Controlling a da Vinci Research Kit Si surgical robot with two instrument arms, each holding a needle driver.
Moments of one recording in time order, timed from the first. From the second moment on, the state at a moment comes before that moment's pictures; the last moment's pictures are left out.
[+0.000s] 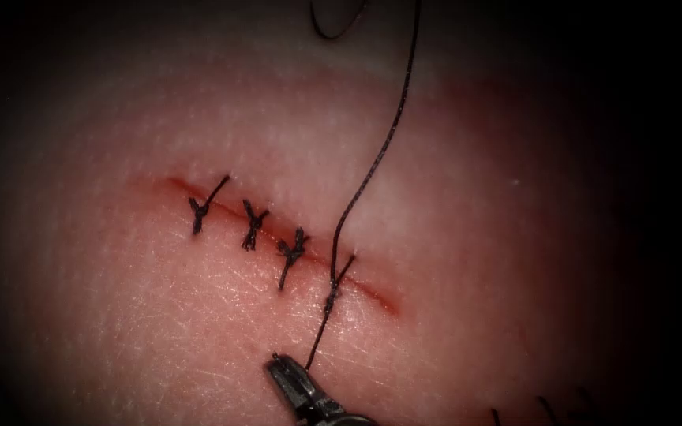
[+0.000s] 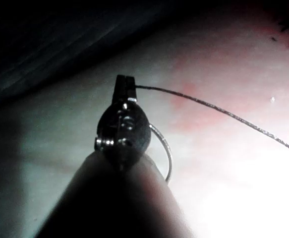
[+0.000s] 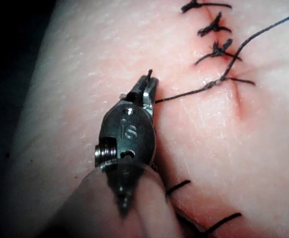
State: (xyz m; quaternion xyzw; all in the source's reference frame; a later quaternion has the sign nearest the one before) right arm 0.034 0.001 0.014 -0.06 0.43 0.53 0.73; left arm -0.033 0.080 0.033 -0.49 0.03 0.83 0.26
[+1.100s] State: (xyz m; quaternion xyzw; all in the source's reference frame) right arm 0.038 -0.001 0.014 -0.02 0.44 0.51 0.74; left arm -0.041 0.080 0.041 -0.49 0.05 0.84 0.24
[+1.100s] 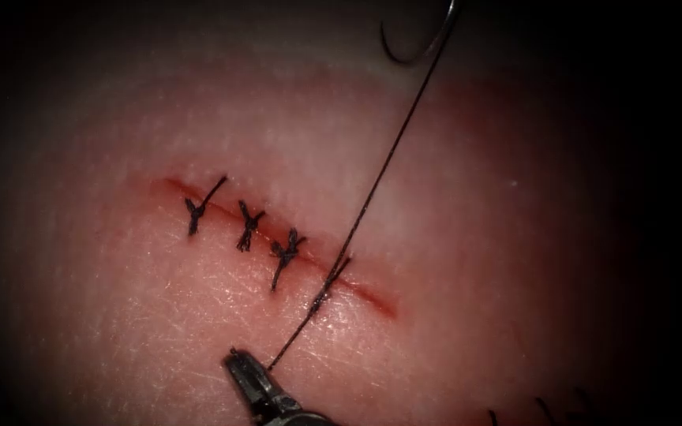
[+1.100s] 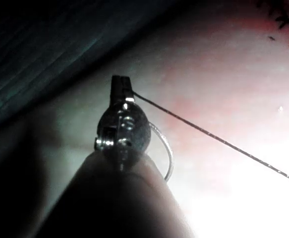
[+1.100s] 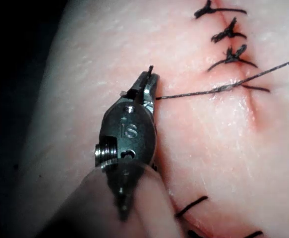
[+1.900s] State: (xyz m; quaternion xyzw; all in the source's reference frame) right arm 0.033 0.003 0.014 -0.01 0.47 0.49 0.73; left arm -0.036 0.072 0.030 -0.45 0.00 0.87 0.19
